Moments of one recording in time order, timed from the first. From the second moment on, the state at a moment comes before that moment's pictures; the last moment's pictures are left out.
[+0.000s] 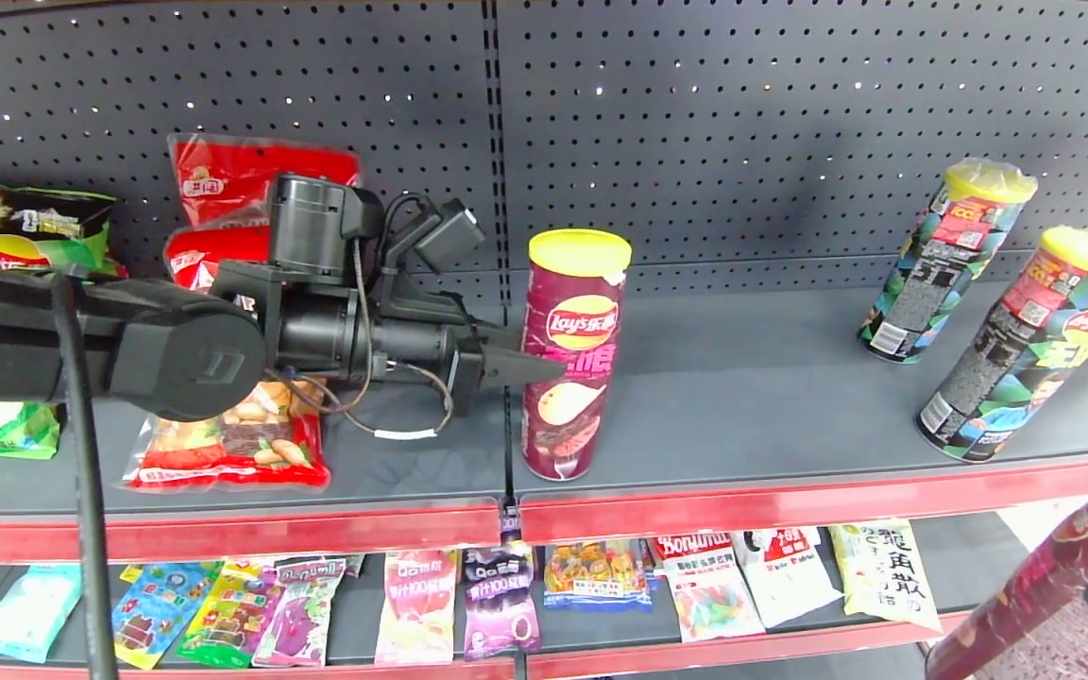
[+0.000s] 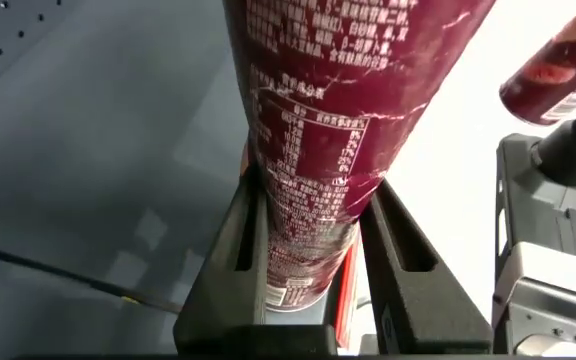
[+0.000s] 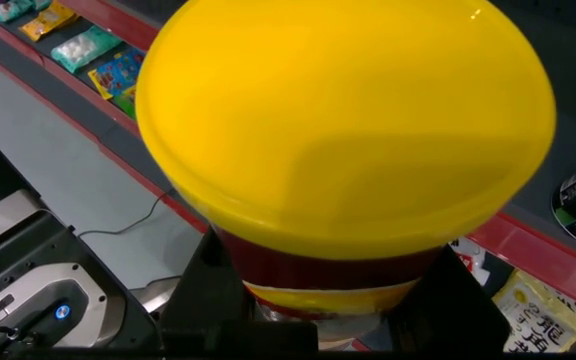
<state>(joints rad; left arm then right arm) -0.46 1.87 -1.21 -0.25 -0.80 0.23 0.34 0.71 -0.55 0.11 0.31 -0.16</state>
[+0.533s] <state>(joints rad) -0.46 1.86 -1.16 -0.26 -0.83 0.26 0.34 0.73 -0.57 0.11 0.31 -0.16</state>
